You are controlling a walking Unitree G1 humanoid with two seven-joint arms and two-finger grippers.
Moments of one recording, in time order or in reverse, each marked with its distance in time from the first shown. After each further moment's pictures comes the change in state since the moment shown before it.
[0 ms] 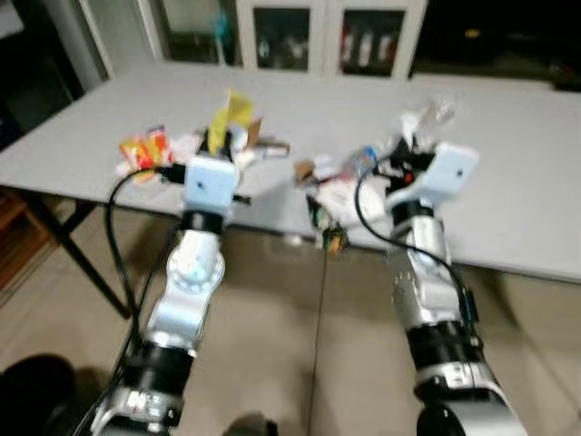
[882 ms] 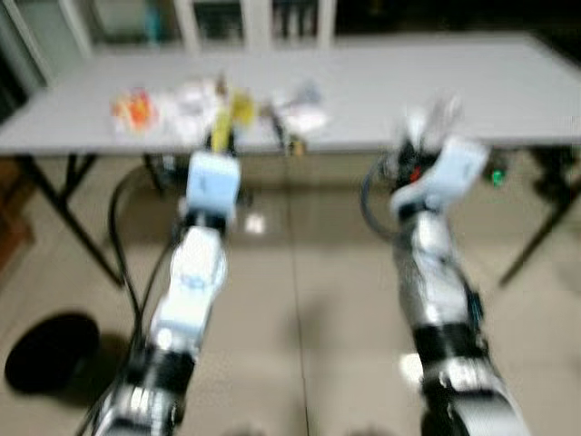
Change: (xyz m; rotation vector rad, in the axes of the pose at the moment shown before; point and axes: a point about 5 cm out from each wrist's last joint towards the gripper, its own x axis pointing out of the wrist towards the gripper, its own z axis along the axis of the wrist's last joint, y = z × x) left arm -0.001 -0.003 0.000 -0.008 0.010 -0.003; right arm 0.001 -0.004 0.000 -0.013 0.014 -0.004
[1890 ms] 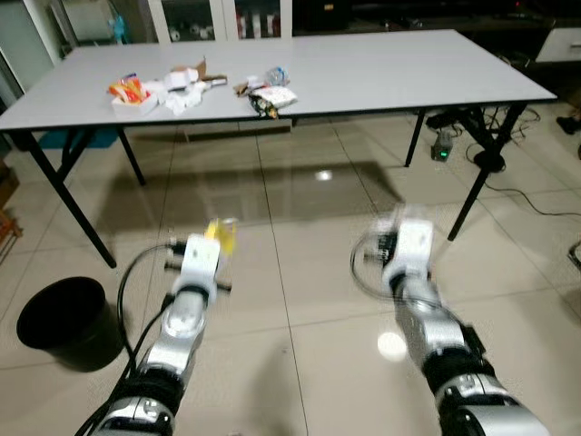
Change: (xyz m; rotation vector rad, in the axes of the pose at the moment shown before) left arm -0.092 0.004 -0.137 -0.024 0.746 -0.118; right arm -0.071 -0.056 -0.114 -0.233 0.670 -0.010
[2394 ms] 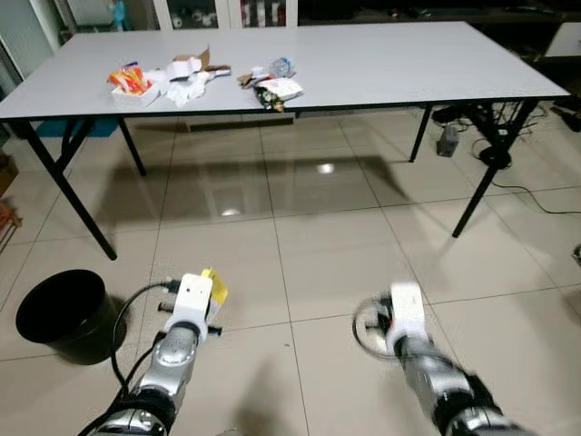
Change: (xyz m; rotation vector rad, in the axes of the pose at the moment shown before) left arm -0.021 0.001 -0.058 -0.016 0.230 -0.031; right arm -0.039 -0.015 -0.093 0.001 0.355 0.005
